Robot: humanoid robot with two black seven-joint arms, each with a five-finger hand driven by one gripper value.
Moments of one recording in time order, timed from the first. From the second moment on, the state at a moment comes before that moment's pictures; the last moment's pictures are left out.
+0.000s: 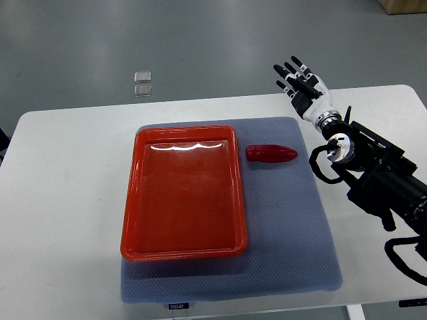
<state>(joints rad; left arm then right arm) -0.07 0.00 -0.05 -0.12 0.12 -0.15 0.03 0.85 -0.06 0.78 0.49 -0.03 0.10 0.30</state>
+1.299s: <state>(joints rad) -0.06 0.00 -0.04 -0.11 0.12 -0.15 0.03 0.85 -0.04 0.78 0.50 -0.03 0.10 0.31</state>
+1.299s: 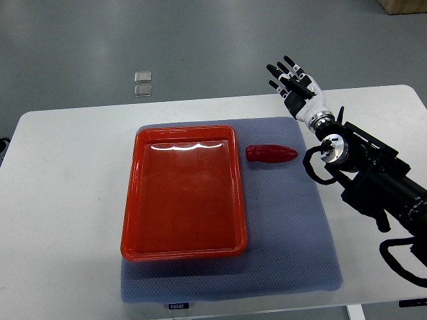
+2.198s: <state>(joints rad) -0.06 0.00 -0.04 -0.11 0.12 -0.15 0.03 0.94 -0.23 0.57 0.63 -0.61 0.12 0.30</state>
